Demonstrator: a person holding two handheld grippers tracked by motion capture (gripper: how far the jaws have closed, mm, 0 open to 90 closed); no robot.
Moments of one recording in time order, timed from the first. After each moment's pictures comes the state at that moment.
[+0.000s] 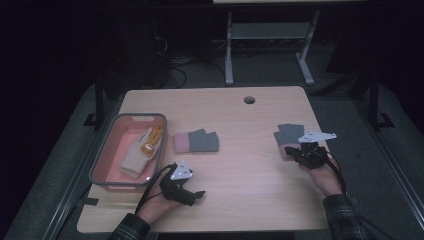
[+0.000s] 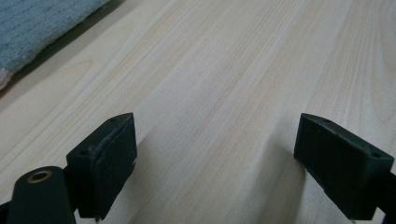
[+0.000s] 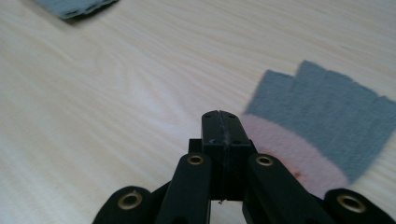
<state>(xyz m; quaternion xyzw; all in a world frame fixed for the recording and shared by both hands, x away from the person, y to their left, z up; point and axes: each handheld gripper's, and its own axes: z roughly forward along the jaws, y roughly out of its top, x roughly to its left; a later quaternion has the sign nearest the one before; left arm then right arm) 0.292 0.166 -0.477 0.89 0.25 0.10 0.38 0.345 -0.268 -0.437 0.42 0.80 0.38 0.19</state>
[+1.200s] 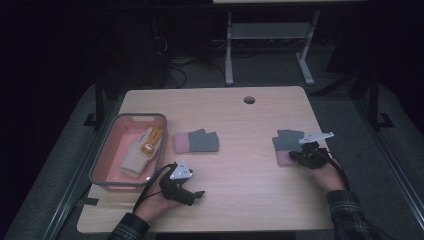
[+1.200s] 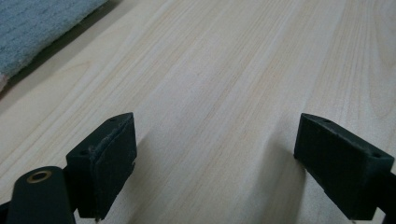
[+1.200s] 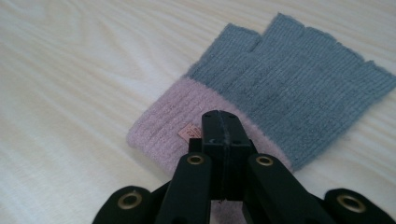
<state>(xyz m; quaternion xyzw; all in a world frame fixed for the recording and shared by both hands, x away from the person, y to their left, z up) 0.295 0.167 -0.477 0.89 0.24 0.10 0.38 0.354 -0.280 -0.458 0.44 0.83 0.32 0.16</state>
